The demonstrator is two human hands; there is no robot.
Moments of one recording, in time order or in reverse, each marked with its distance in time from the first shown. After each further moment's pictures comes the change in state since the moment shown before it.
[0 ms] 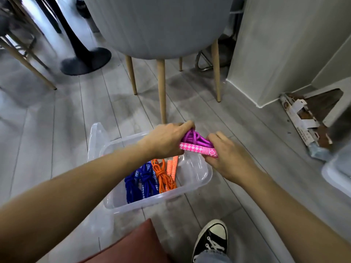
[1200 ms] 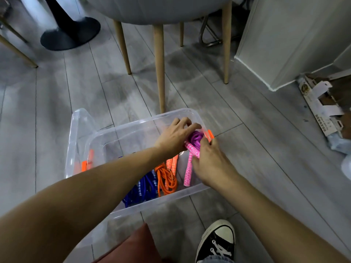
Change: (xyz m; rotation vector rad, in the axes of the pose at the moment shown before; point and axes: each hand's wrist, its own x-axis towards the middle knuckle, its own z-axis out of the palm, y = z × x) left_hand 0.035 -0.067 0.151 -0.014 0.010 -0.125; right_hand 0.039 -0.025 0.089 0.087 -0.219 0.397
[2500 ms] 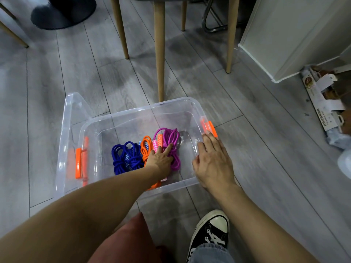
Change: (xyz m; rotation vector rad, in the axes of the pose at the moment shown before) left_hand -0.077 -0.008 0.097 0.272 -0.704 -0.298; right_hand 0.006 0.048 0.061 -0.326 0.234 -0.252
